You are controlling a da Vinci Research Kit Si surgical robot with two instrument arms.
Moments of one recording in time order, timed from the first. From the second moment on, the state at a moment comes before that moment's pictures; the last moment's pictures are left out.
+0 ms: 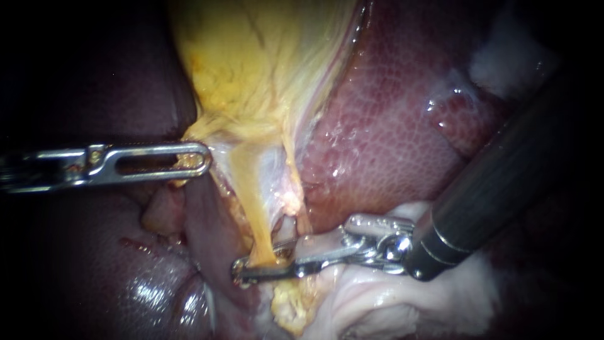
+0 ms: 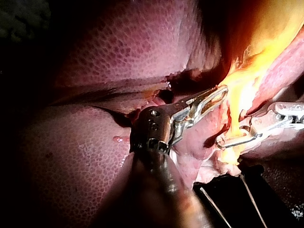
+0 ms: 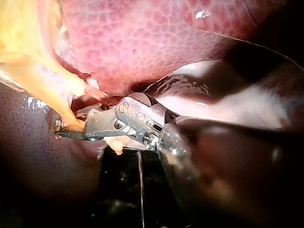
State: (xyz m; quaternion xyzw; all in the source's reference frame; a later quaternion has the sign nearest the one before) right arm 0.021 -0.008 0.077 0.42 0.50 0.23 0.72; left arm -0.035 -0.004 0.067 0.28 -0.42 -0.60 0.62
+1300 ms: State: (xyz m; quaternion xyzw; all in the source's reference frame) right arm 0.010 -0.001 0.075 0.35 0.58 0.21 0.71; left arm -0.035 -0.004 0.067 0.28 -0.42 -0.60 0.62
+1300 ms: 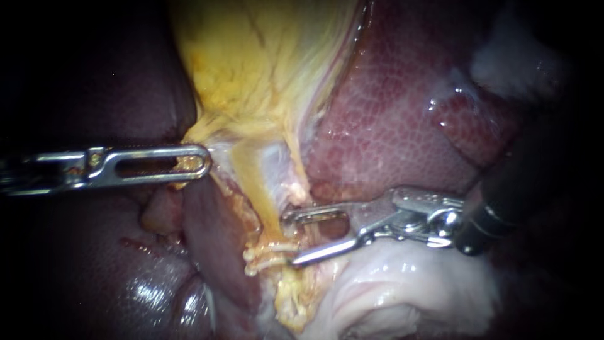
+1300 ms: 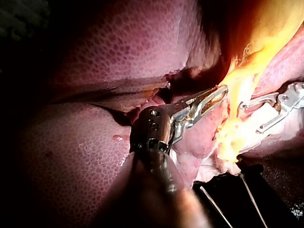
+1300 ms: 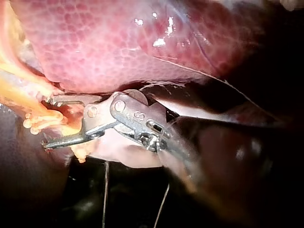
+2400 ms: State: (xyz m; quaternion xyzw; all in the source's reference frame) right arm 0.003 0.003 0.067 0.32 0.61 0.20 0.69; left arm -0.044 -0.008 0.075 0.29 -0.42 -0.58 0.63
